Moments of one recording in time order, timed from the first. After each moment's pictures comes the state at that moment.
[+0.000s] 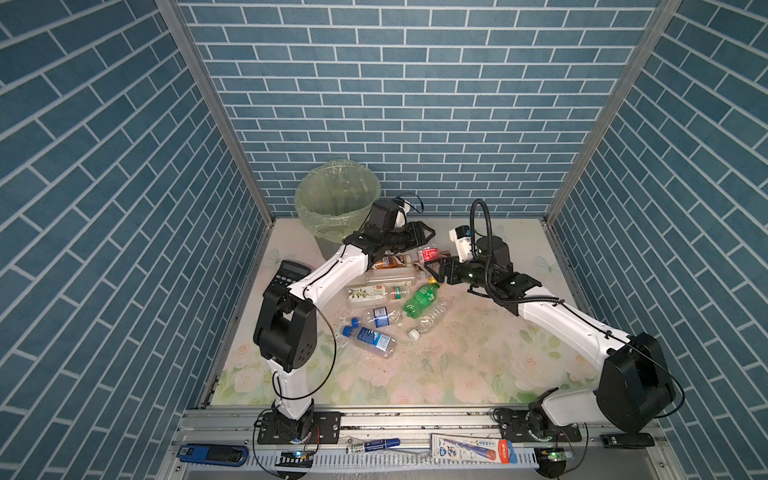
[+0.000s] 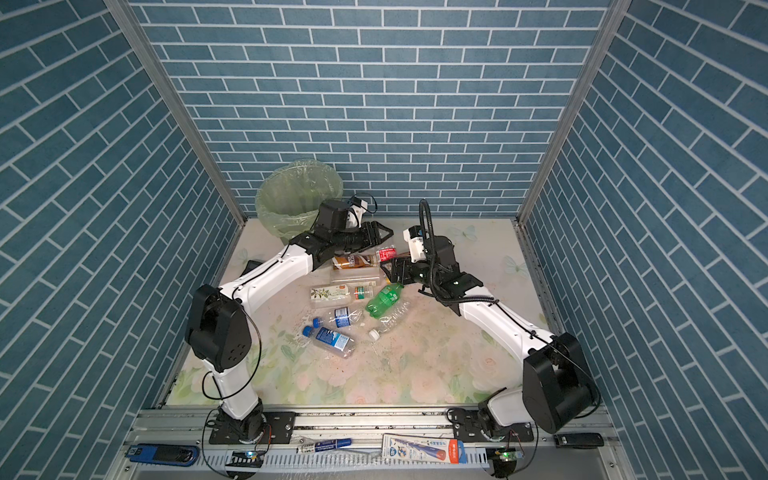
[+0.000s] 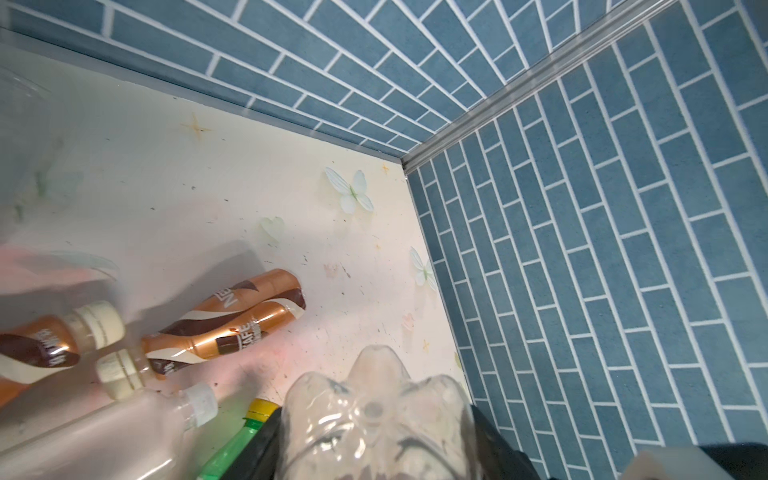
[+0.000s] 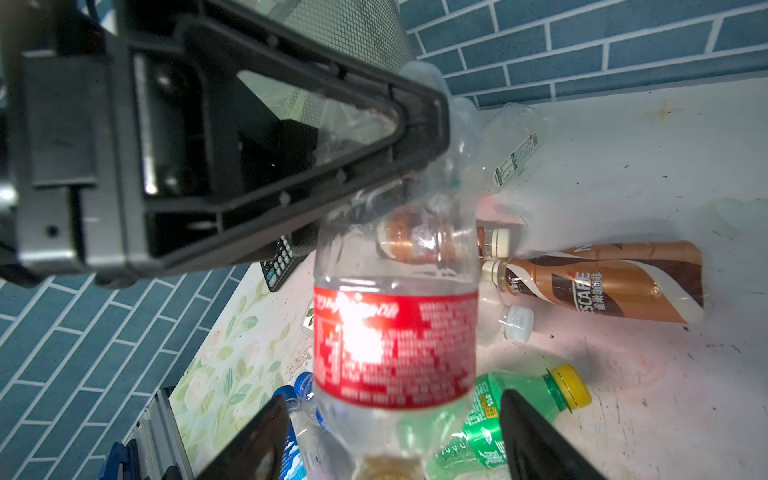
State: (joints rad) left arm -0.51 1.84 1.58 -0.22 0.41 -0.72; right arm 0.57 1.40 1.01 -0.06 -0.36 0.42
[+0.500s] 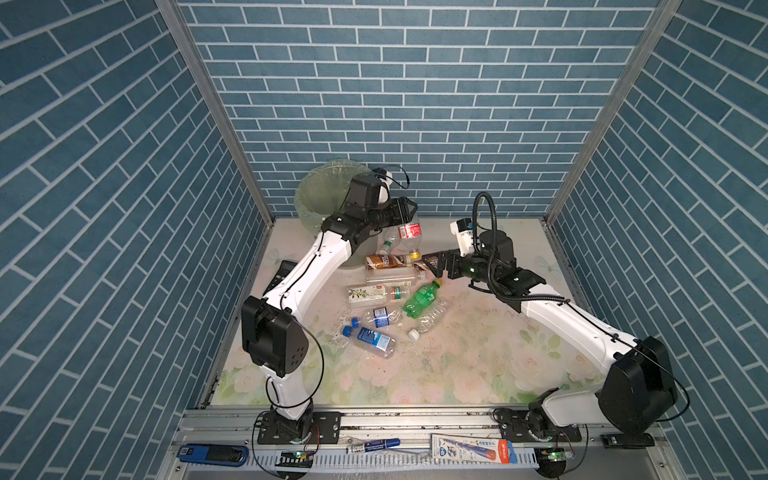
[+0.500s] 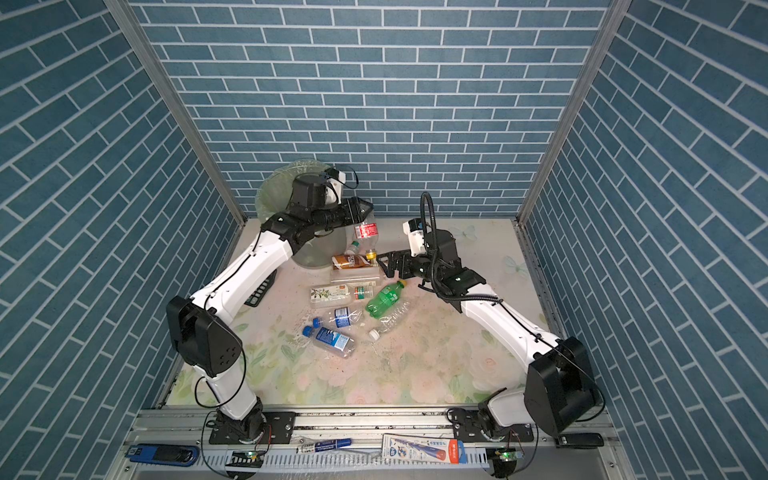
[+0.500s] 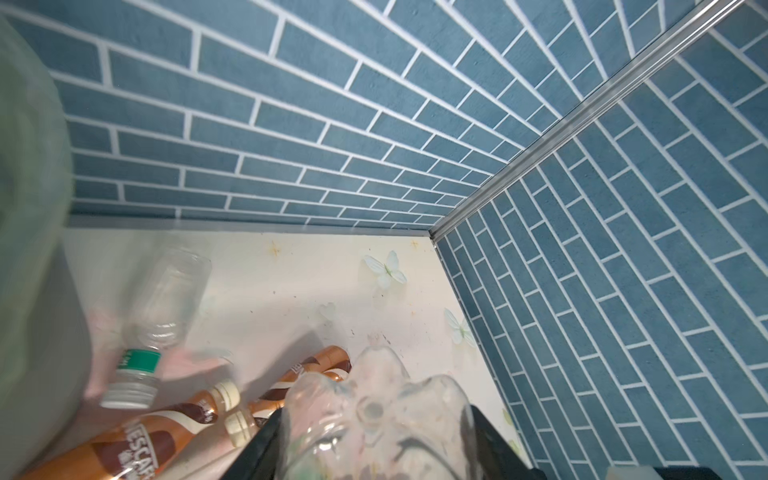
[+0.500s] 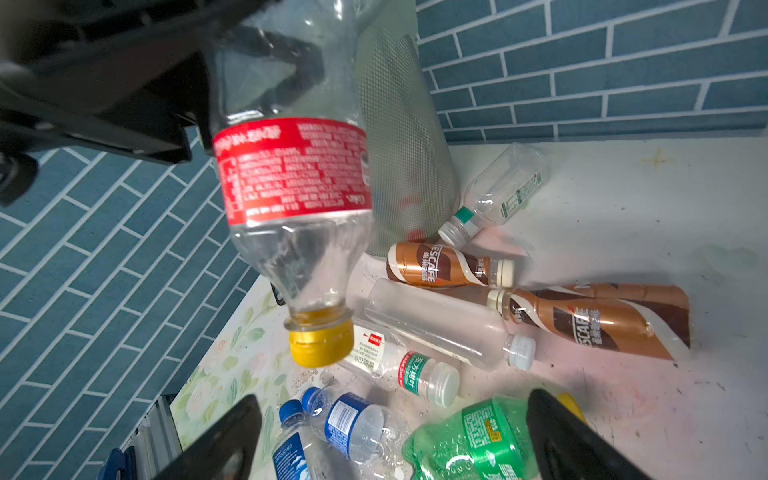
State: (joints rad) left arm -0.45 1.78 1.84 -0.43 0.26 -0.52; right arm 0.58 1.40 1.12 -0.10 -0.35 0.39
